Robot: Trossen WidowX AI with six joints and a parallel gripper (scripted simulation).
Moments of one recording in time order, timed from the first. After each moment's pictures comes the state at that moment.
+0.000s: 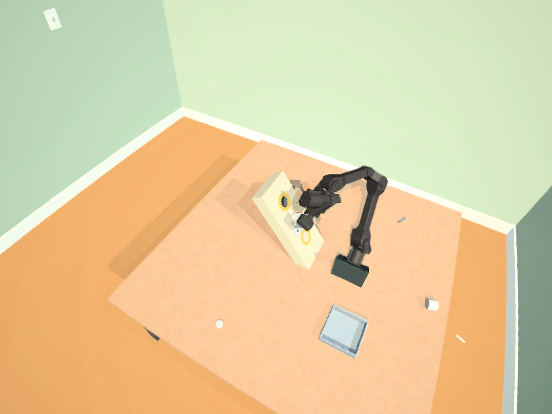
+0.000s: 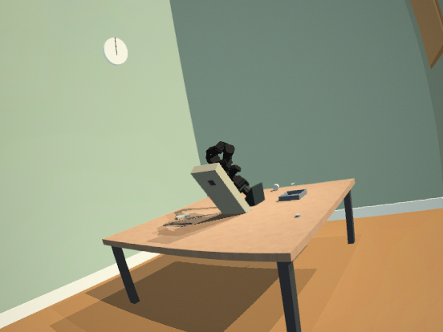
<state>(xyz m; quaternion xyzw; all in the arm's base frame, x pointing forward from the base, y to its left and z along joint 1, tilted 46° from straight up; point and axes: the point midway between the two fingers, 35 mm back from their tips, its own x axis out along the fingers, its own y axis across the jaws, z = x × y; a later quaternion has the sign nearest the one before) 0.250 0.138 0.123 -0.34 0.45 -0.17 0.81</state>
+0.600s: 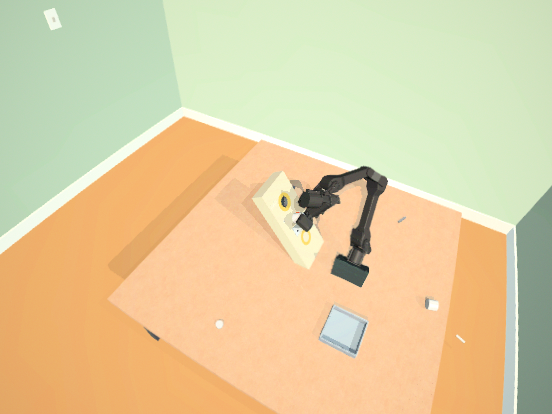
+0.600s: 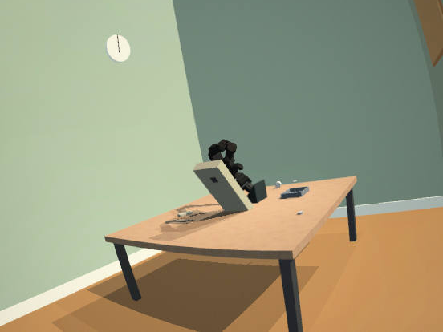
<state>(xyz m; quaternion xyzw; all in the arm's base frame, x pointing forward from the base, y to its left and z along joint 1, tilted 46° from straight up) 0.253 0.134 0.120 -0.35 0.45 -0.17 0.81</state>
